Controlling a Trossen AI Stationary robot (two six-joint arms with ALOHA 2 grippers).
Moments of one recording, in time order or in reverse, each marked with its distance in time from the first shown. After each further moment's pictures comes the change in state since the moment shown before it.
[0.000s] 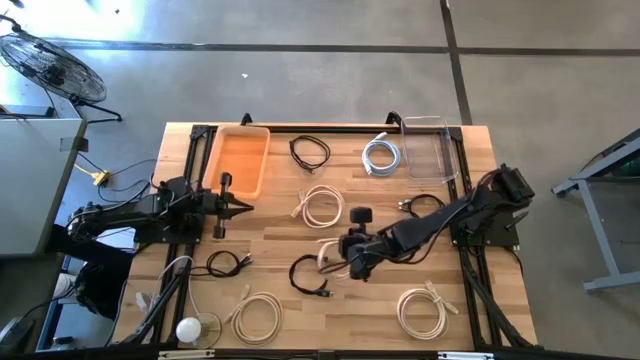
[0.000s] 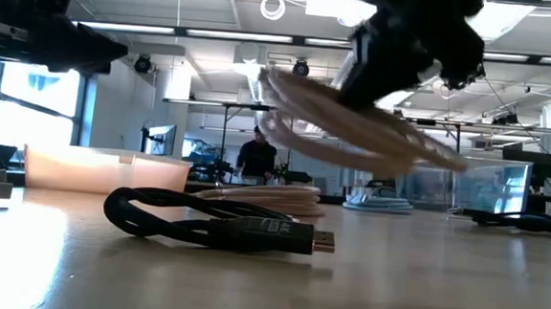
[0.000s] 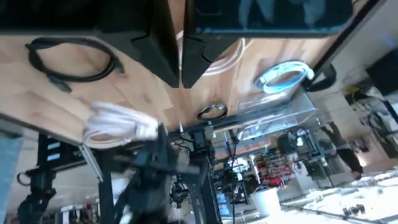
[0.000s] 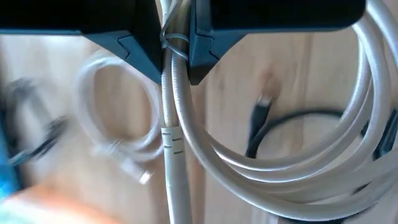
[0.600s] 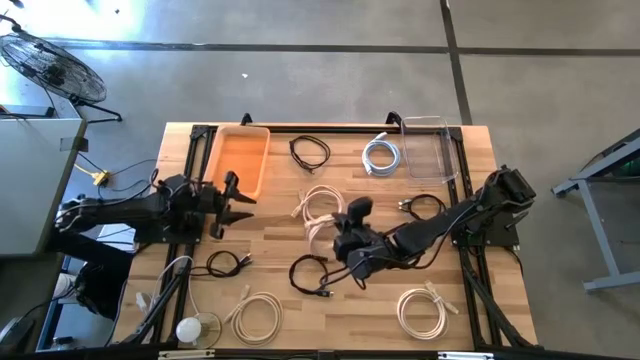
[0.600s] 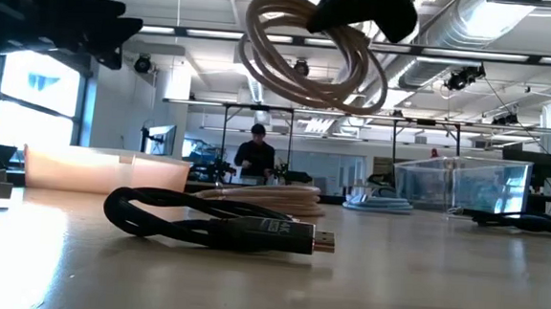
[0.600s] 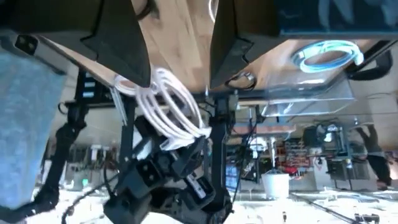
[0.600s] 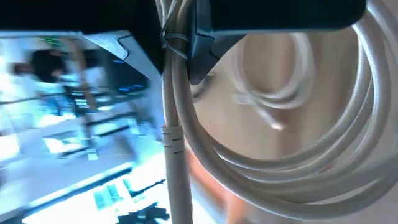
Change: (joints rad) left arm -0.001 0.248 0.003 0.386 0.078 -0.300; right arm 0.048 -0.002 0.130 0.062 0.500 -0.428
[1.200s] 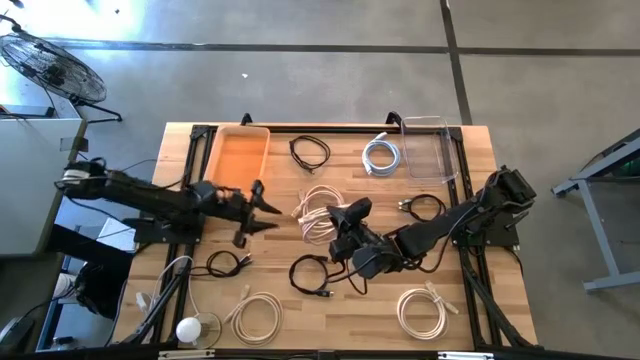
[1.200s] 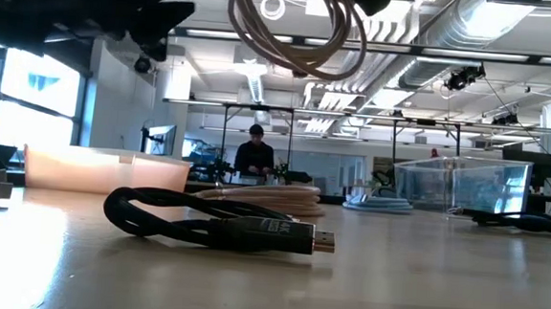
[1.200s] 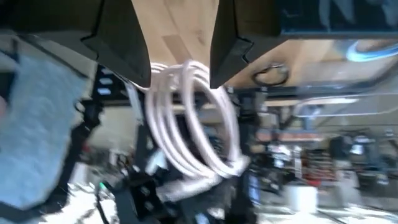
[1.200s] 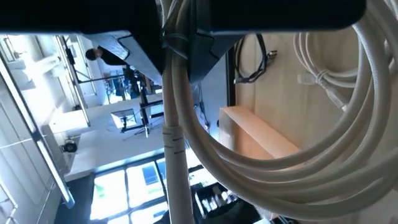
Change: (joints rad) left arm -0.219 0.737 0.186 0.521 -0.125 -0.009; right arm 0.017 0.000 0.000 0.332 0.141 -0.431
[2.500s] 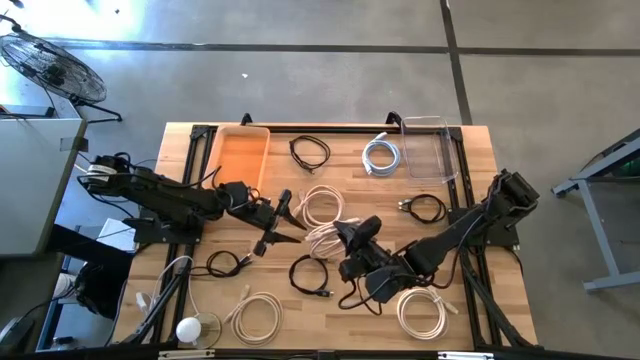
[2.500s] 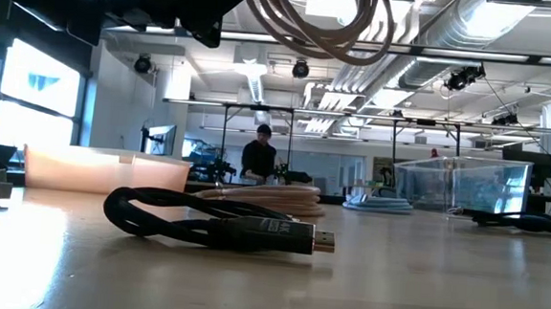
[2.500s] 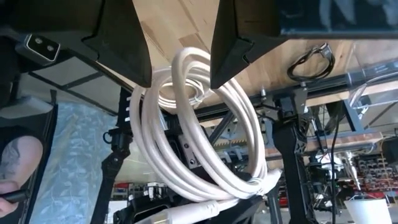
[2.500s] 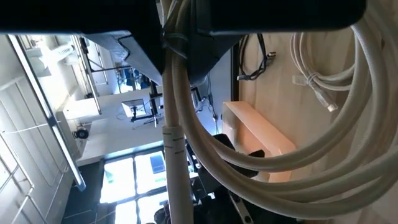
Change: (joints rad) left arm -0.015 0.276 0.266 -0.106 0.148 0.123; right arm 0.120 -0.001 0.000 -0.023 0.096 -0.005
